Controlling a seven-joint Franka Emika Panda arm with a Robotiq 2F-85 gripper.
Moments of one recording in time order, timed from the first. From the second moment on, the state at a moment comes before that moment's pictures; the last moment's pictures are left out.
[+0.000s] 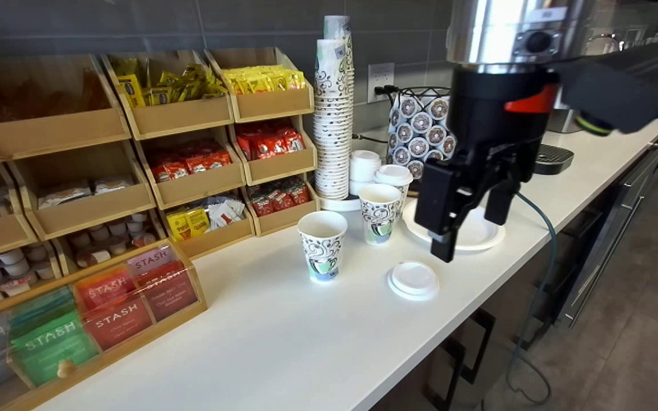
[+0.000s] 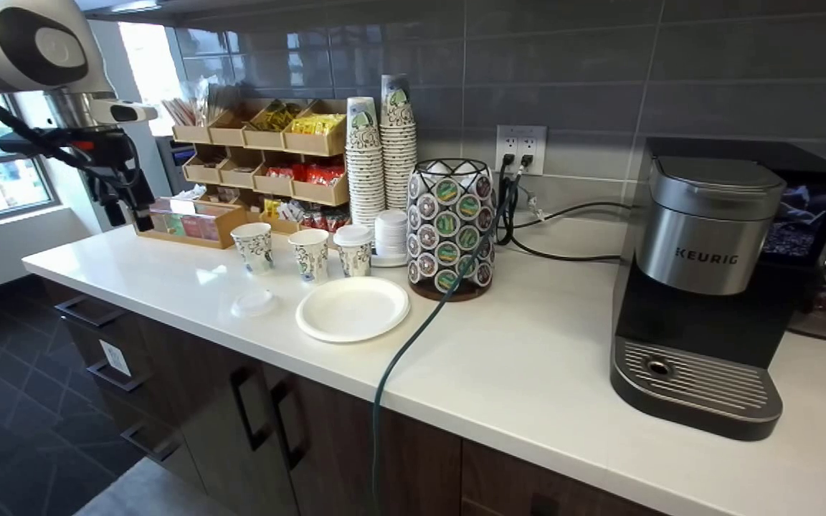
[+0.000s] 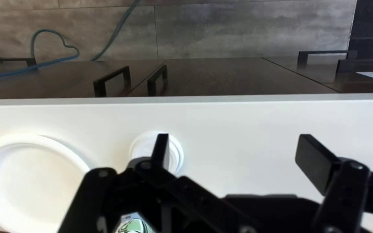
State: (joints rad) arm 0.08 -0.12 0.34 -2.23 -0.04 2.11 0.57
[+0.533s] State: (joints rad) arm 0.16 0.23 0.24 -1.89 -0.24 2.14 0.66
